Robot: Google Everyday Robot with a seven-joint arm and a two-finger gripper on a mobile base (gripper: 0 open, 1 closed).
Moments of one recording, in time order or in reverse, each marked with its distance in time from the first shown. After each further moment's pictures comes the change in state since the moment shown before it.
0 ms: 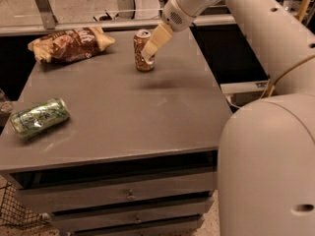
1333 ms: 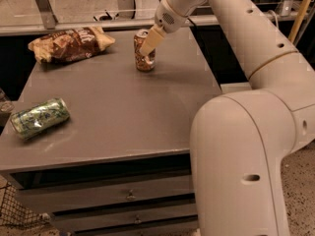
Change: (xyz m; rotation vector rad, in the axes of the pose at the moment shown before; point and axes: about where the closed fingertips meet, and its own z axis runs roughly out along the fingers) arm -0.006 0.001 0.028 -0.084 0.057 -0.011
